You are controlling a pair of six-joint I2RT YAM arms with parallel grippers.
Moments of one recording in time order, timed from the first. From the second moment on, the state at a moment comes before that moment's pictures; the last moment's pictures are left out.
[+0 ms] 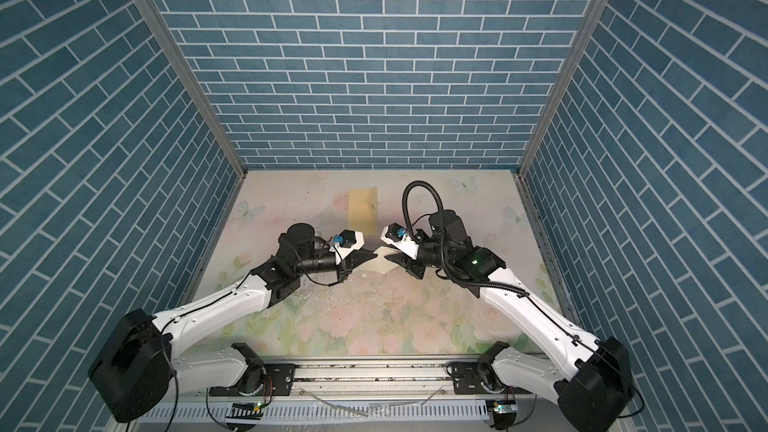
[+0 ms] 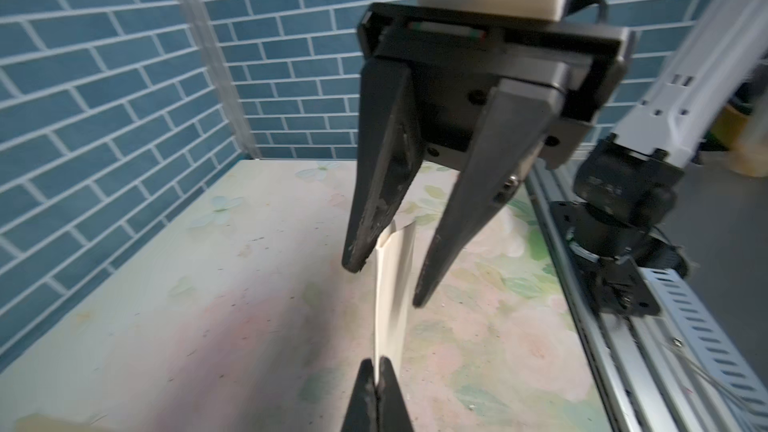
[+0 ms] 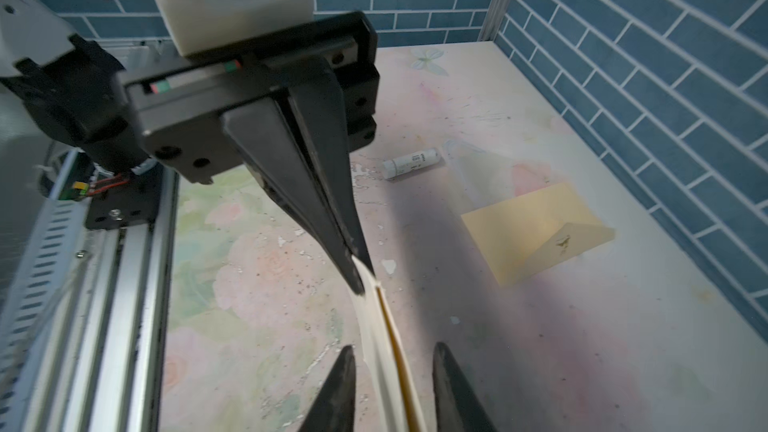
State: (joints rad) left arm -0.64 1.20 0.67 0.30 0.60 0.24; right arm 0.67 1.11 0.91 -0.33 -0.46 -0.44
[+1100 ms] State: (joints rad) left arm -0.24 1.04 0.73 -0.18 -0.01 -0.45; right arm 0.78 1.98 1.63 -0.31 0.40 0.19
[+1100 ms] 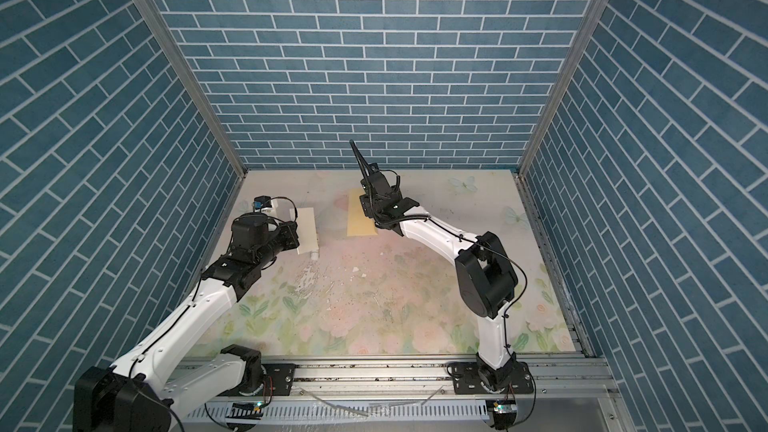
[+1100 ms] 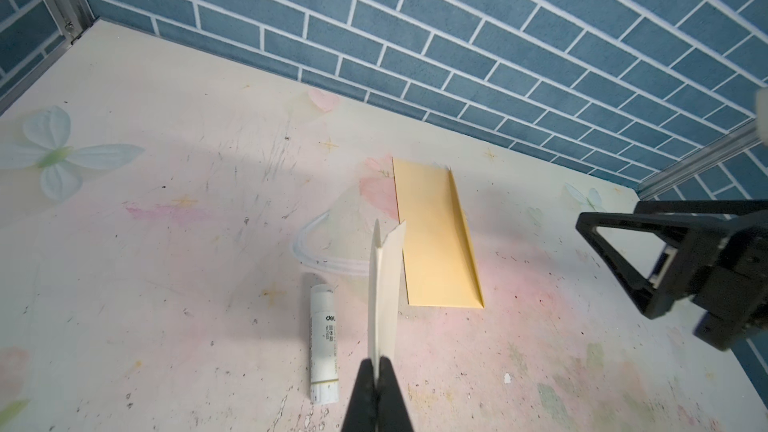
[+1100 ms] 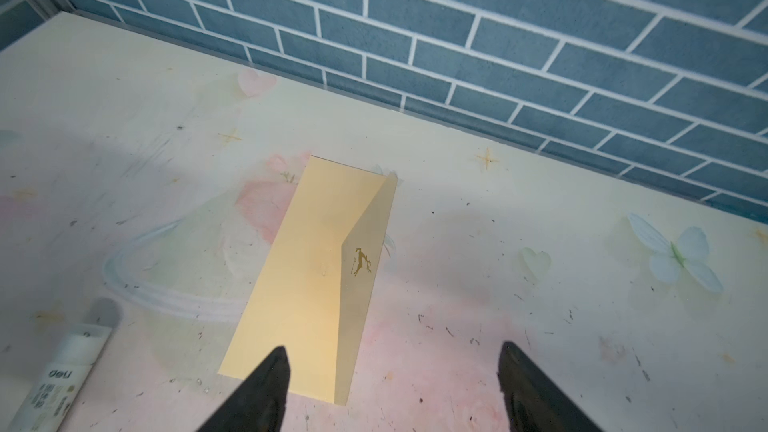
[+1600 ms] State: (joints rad) left arm -0.24 1.04 0.73 -0.17 0.00 -0.46; right arm 0.81 2.36 2.03 -0.51 0.46 0.29
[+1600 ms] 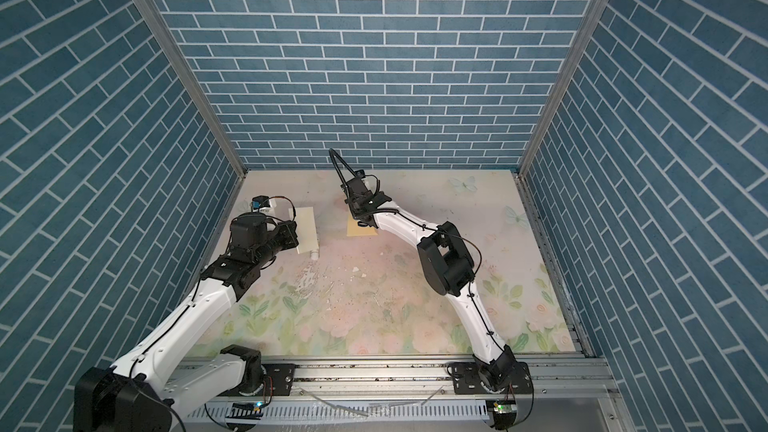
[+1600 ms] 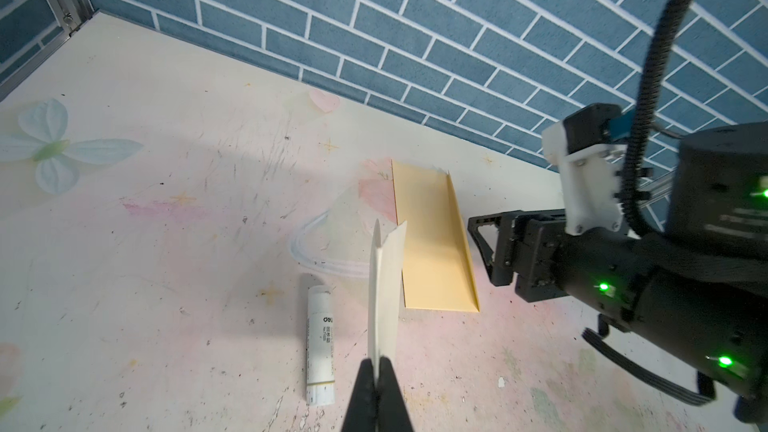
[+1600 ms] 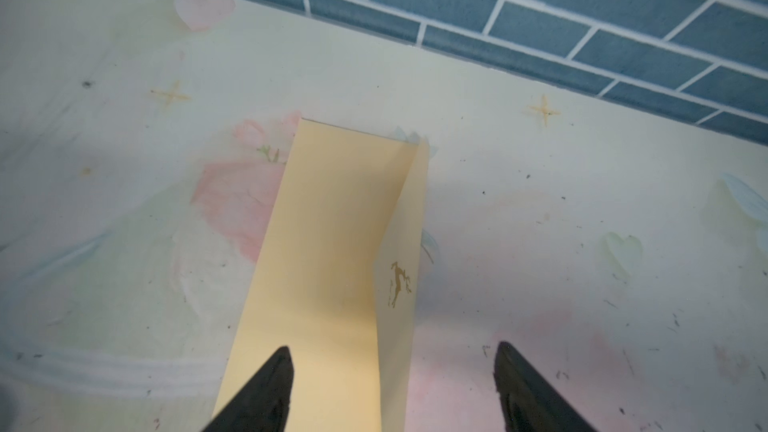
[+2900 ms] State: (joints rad) left arm -0.23 1.04 0.71 -0.10 0.07 -0.50; right arm 0.79 2.46 2.09 -0.61 0.52 0.35
